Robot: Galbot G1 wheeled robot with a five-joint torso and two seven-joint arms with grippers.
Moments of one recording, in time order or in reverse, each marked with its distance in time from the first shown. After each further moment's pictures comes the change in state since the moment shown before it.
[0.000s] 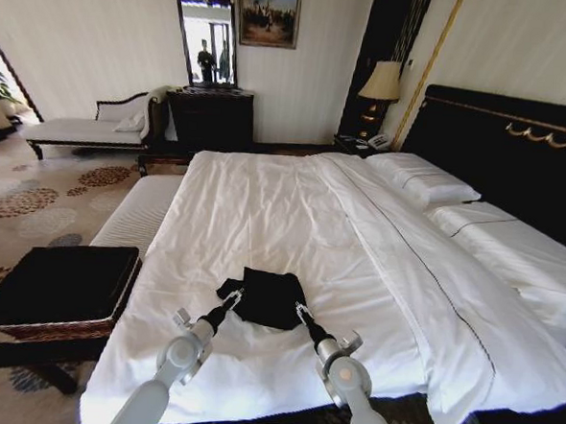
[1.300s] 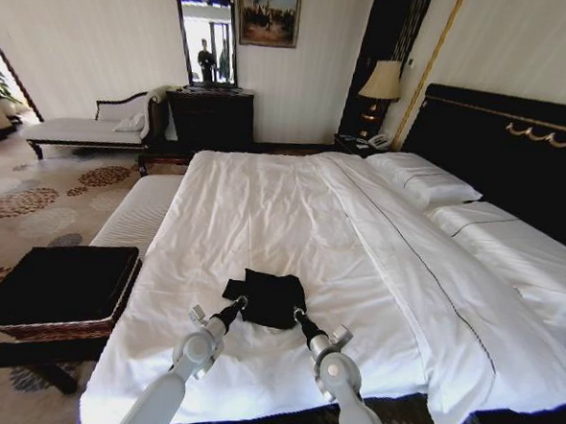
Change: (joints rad) left arm -0.022 -0.021 0.072 0.001 0.142 -0.004 -0.005; right arm 0.019 0.010 -0.062 0.012 -0.222 0.025 -0.050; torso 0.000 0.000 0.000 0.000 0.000
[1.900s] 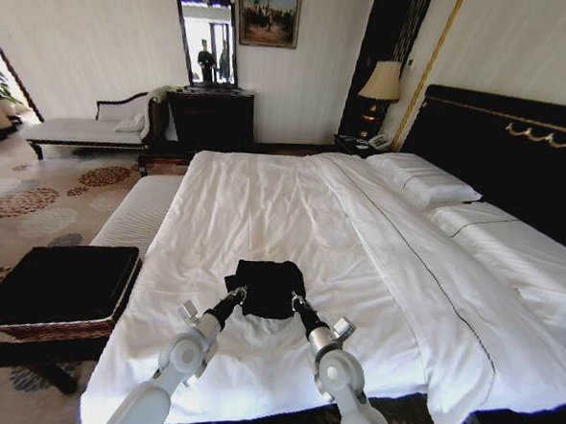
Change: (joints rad) left arm 0.097 0.062 -0.064 -0.228 0.031 -0.001 -0.020; right arm -0.018 -0.014 -0.036 0.136 -0.130 0.029 -0.013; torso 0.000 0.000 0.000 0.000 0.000
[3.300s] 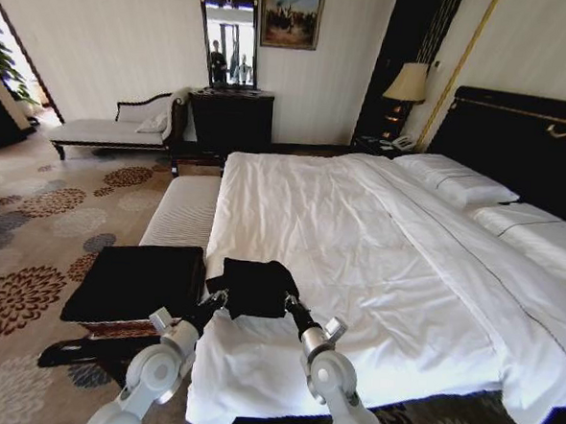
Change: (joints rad) left arm 0.154 0.047 -0.139 -0.120 0.066 0.002 0.027; right arm -0.002 0.033 -0.033 0.006 -0.040 -0.010 0.012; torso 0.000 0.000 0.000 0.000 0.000
